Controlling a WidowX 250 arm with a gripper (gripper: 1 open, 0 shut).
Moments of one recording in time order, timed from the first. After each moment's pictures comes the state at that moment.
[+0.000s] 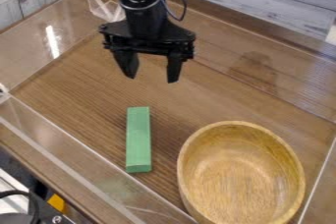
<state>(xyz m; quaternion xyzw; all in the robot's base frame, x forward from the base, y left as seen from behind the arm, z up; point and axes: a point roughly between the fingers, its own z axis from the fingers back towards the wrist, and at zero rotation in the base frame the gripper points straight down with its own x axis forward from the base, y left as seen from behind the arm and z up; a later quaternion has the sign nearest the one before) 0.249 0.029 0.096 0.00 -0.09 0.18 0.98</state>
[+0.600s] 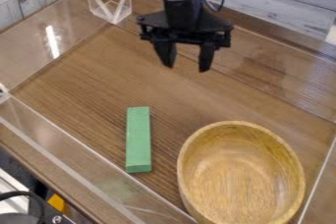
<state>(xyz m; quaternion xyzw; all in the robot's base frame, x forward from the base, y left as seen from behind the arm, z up) 0.281 0.000 0.105 -0.02 -0.12 0.16 0.98</state>
